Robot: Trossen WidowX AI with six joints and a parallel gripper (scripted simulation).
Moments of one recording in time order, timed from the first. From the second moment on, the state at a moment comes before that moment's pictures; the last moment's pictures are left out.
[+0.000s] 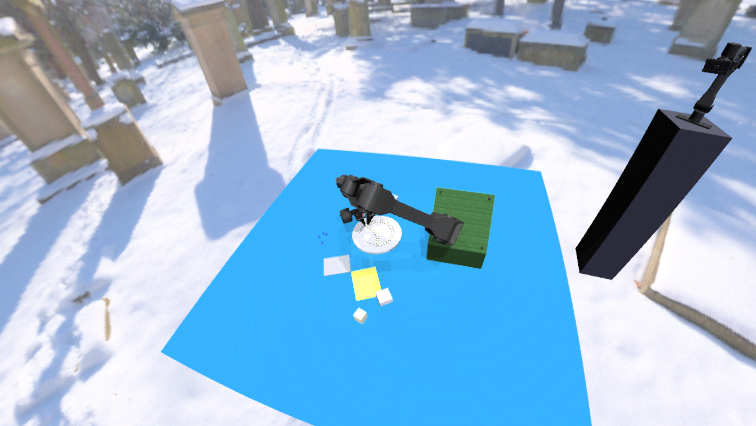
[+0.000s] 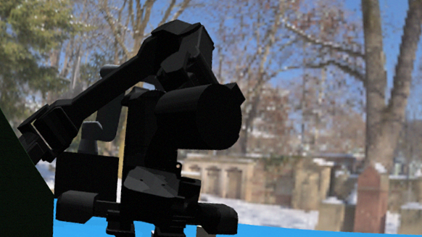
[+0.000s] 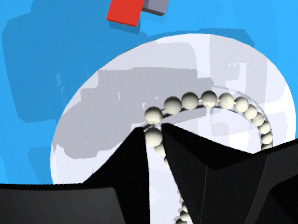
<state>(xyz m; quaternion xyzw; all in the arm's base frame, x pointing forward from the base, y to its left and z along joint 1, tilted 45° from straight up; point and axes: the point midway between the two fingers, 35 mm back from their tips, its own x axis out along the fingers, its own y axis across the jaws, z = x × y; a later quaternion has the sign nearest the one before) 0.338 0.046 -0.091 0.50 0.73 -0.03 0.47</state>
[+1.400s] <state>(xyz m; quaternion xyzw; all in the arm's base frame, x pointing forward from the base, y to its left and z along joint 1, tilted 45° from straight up) 0.345 0.048 -0.090 0.50 0.73 -0.03 0.47</state>
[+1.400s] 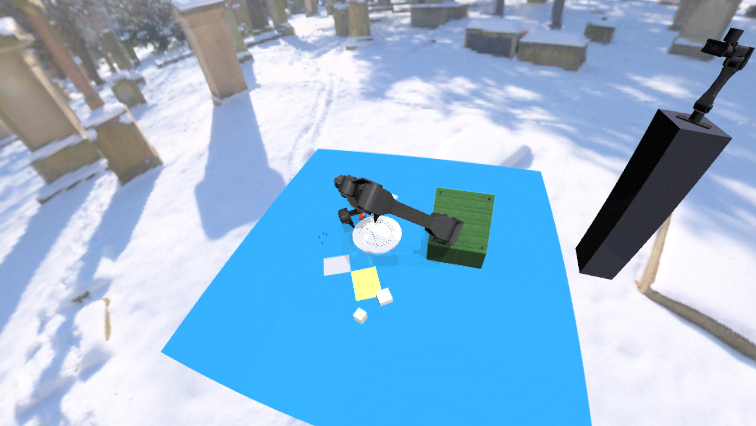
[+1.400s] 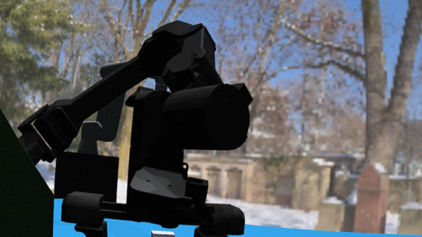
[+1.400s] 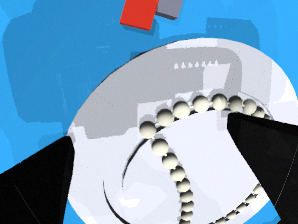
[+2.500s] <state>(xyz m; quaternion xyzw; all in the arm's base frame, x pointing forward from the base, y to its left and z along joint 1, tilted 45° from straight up) 0.338 0.029 -0.063 0.38 0.71 0.14 0.57</state>
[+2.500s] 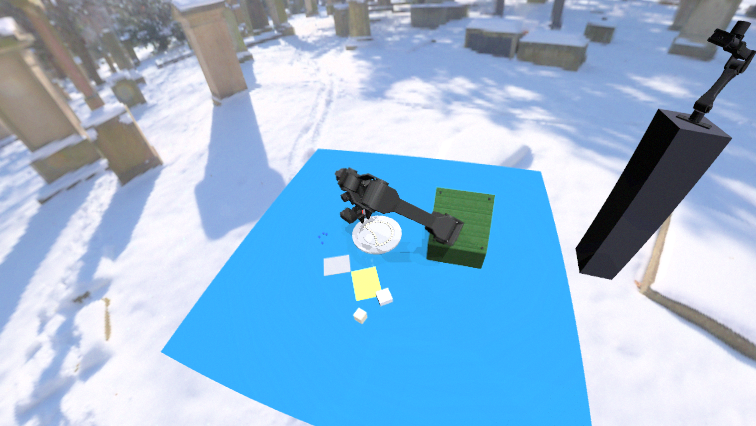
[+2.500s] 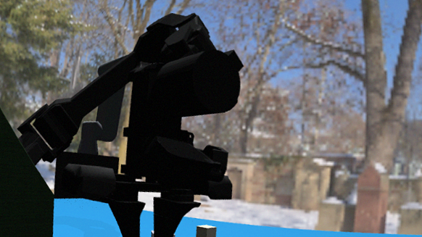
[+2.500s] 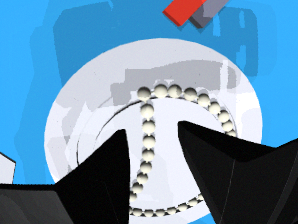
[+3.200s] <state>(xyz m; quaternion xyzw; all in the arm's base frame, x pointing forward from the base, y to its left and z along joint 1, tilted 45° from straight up) 0.340 0.042 -0.075 0.37 0.71 0.15 0.58</state>
